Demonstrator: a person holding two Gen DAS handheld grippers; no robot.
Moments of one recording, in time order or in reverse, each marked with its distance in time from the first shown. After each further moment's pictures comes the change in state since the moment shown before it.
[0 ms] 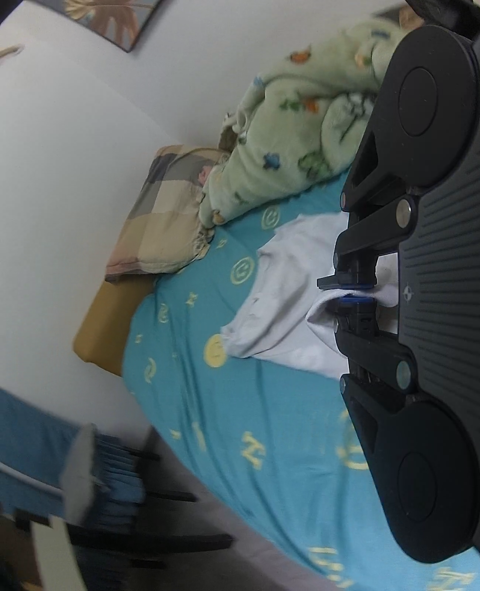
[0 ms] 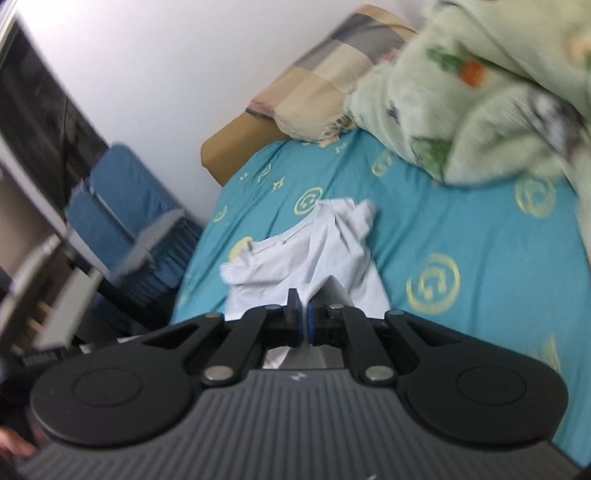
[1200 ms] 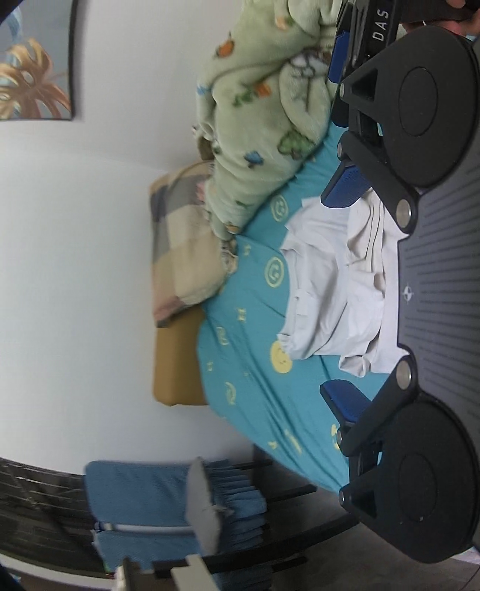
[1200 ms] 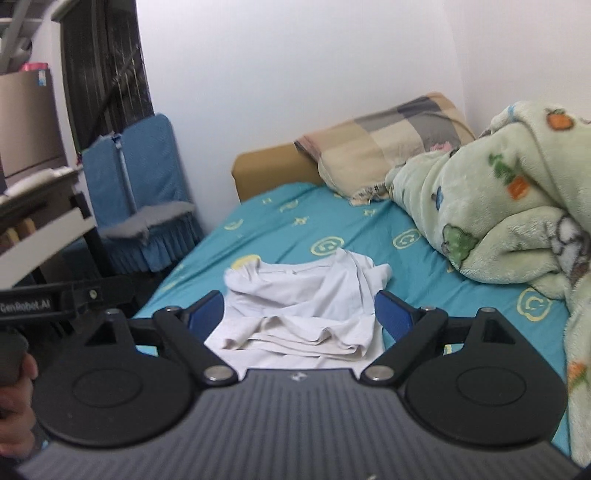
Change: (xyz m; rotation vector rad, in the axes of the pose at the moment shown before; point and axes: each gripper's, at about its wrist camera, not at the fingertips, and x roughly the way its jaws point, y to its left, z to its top) left arm -0.038 -0.046 -0.053 0.382 -0.191 0.036; right arm -0.045 0.061 -0.041 -0.360 -0.181 -0.026
